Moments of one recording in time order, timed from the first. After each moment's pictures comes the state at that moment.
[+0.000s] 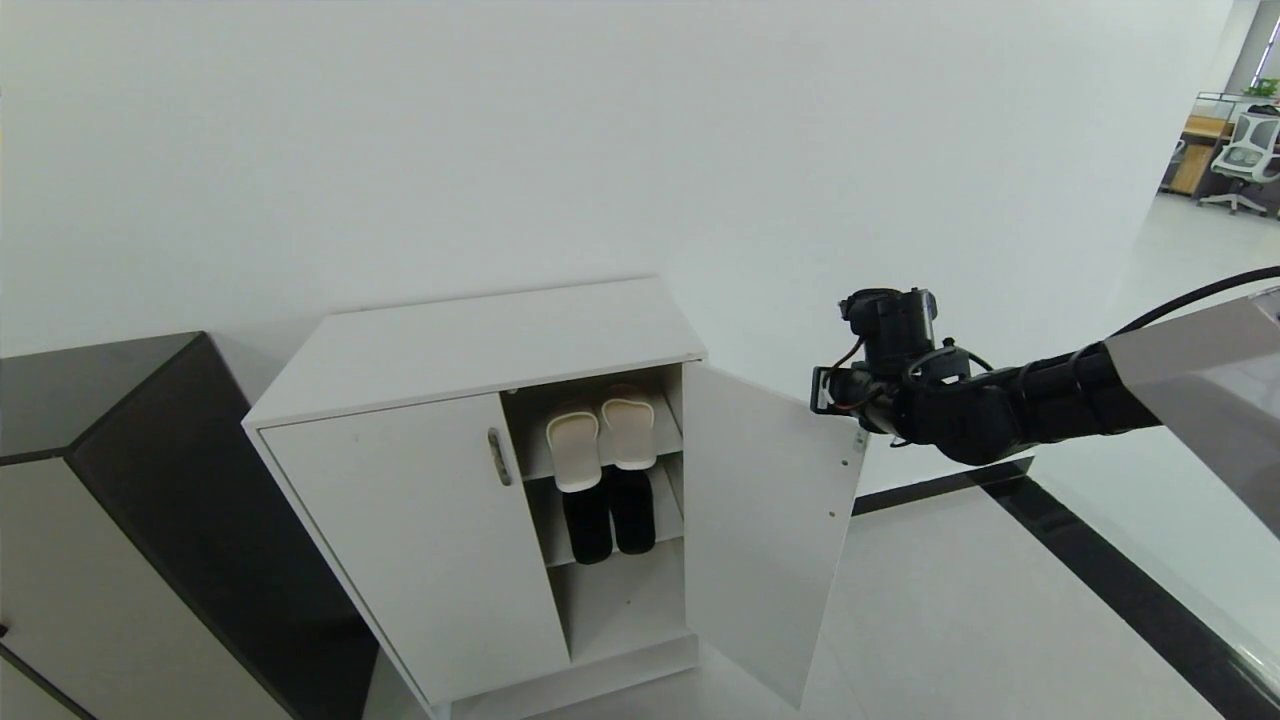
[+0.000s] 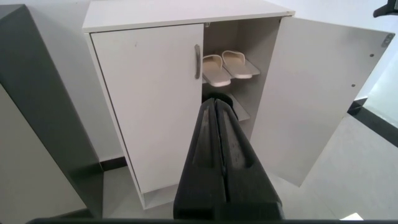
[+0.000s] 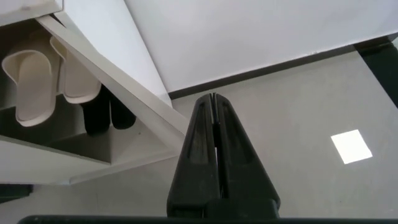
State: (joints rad) left arm 0.00 0.00 0.00 0.00 -0.02 -0.02; right arm 0.43 2.18 -1.49 -0.30 -0.35 0.25
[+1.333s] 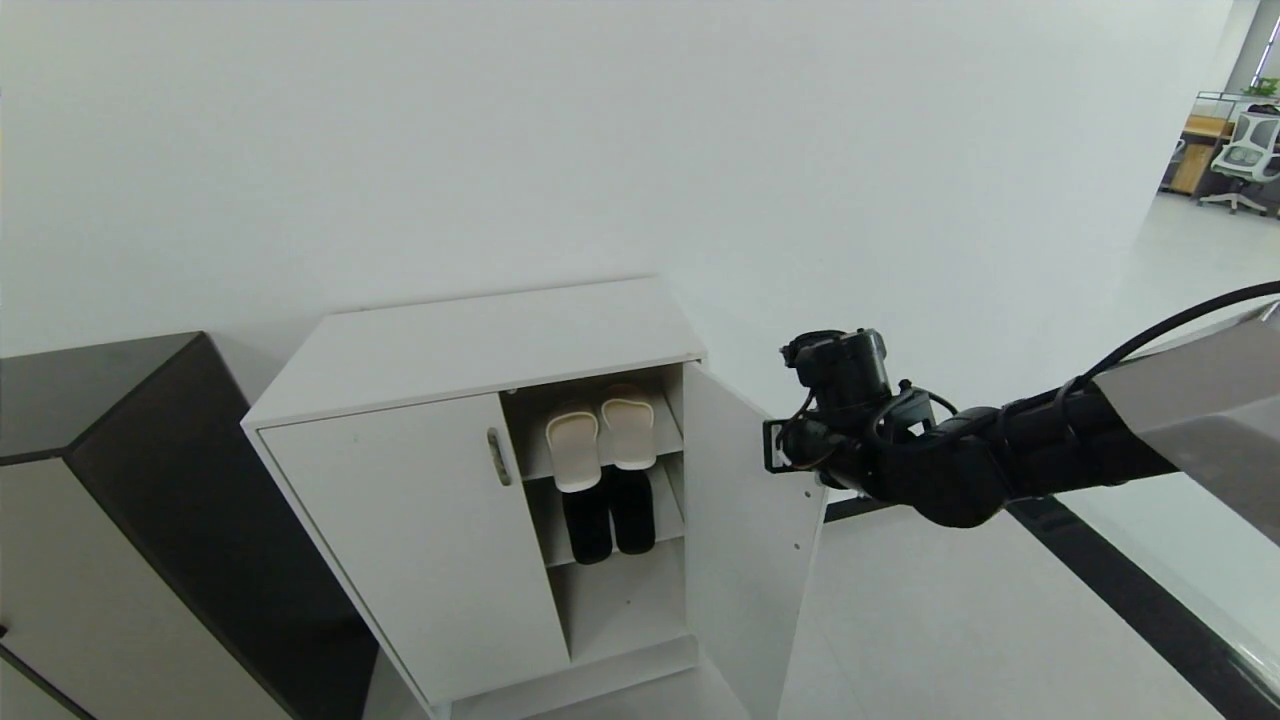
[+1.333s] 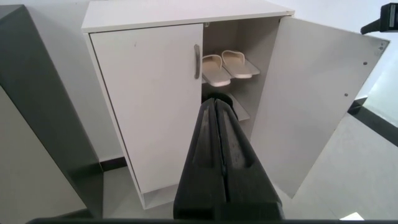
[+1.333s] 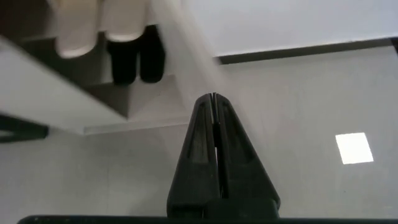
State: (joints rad) left arm 0.00 0.00 0.00 0.00 -0.02 -0.02; right arm 0.62 2.11 -1.32 -0.30 -0.36 0.25
